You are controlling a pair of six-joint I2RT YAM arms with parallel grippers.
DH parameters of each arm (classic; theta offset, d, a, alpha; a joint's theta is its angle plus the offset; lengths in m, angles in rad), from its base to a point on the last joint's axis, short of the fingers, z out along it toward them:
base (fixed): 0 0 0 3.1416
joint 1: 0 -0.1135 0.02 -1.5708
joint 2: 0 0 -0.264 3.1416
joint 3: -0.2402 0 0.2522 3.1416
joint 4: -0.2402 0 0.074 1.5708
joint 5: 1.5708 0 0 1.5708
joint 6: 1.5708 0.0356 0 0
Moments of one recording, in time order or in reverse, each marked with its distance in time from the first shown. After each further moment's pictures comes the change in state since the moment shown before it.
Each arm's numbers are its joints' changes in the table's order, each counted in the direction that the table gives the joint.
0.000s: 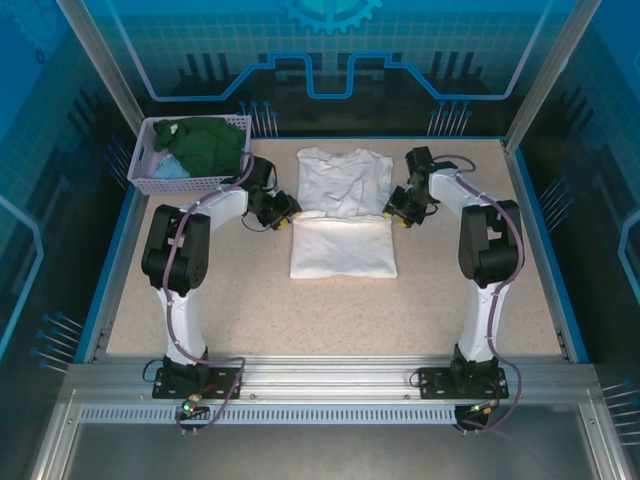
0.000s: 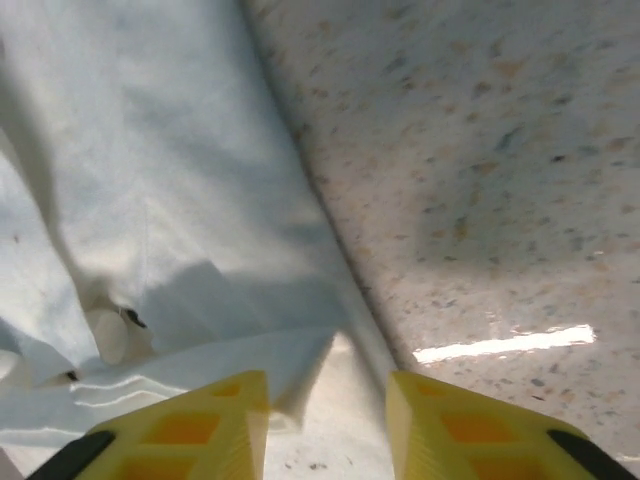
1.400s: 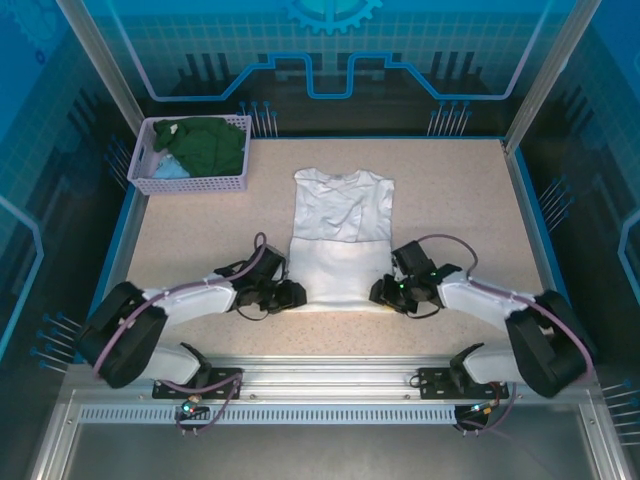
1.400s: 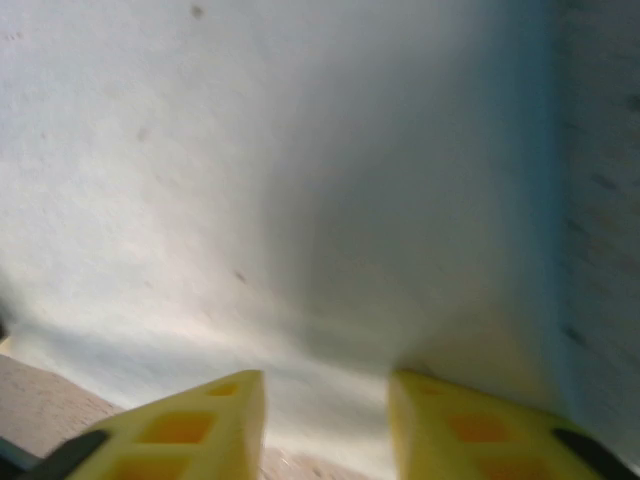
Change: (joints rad) left arm 0.383 0.675 0.857 0.202 -0.083 -0.032; right arm -0.372 0.800 1.053 0.421 0.005 0.156
